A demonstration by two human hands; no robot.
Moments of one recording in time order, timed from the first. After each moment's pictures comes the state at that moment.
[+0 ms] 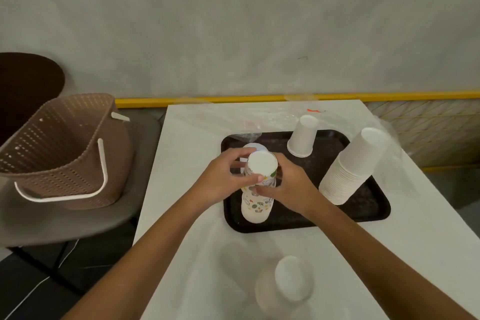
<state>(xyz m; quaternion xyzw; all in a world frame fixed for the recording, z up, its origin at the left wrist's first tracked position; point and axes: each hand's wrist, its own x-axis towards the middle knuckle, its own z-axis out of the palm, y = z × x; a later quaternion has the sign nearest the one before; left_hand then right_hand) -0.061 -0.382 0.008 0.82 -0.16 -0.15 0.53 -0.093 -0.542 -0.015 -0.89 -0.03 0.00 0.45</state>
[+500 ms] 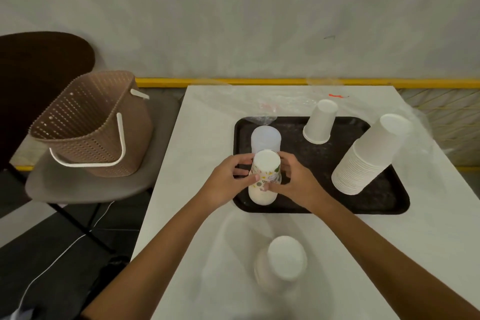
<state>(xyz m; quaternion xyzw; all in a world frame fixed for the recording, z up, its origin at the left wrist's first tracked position) -0.091 -0.387 -0.029 0.84 -0.06 -0.16 0.52 -0.097 -0.559 -0.055 -0.87 0.01 0.11 0.48</state>
